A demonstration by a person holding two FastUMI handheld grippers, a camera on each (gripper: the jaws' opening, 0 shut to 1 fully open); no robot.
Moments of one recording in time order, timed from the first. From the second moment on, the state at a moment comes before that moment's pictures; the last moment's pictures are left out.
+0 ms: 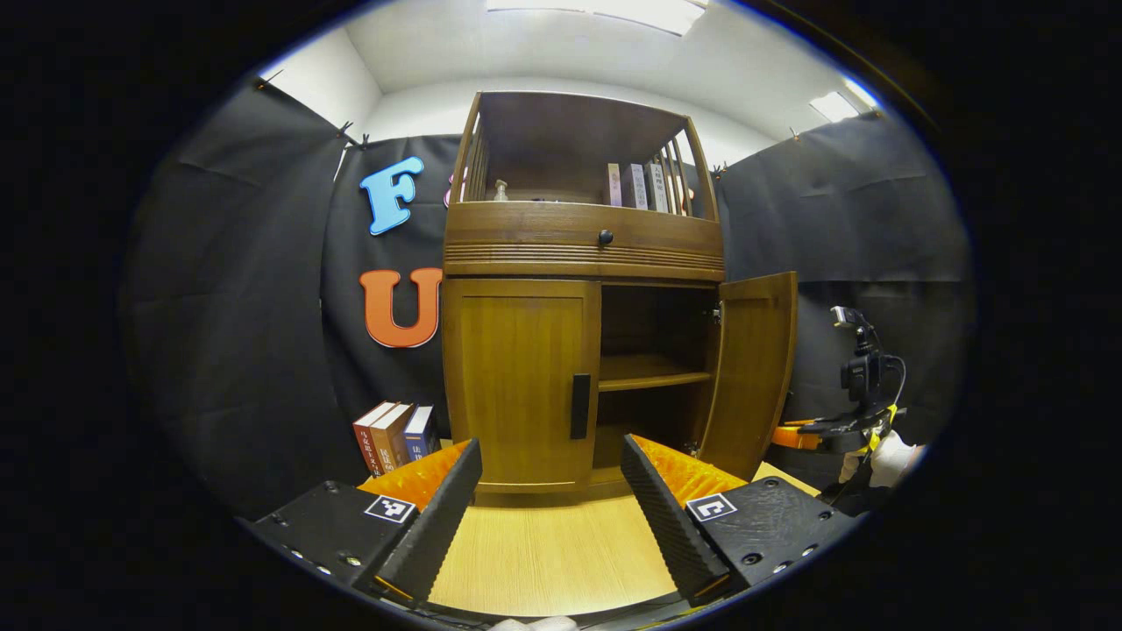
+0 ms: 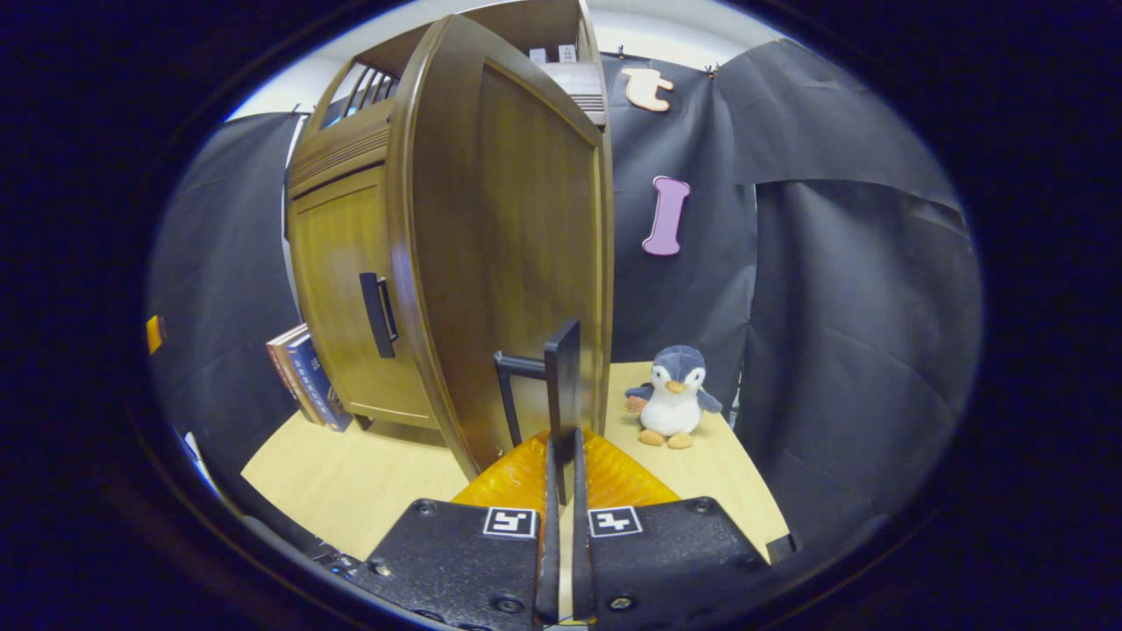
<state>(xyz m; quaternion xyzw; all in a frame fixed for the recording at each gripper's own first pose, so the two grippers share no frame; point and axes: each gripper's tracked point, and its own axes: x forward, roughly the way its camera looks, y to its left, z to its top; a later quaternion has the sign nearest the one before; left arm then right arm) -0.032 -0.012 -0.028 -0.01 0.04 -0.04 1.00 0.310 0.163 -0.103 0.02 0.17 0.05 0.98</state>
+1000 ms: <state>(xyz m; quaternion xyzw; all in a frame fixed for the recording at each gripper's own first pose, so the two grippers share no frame) -0.028 -0.008 -0.032 -0.02 0.04 -0.05 1.00 0.327 0.129 -0.103 0.06 0.17 0.02 0.98</state>
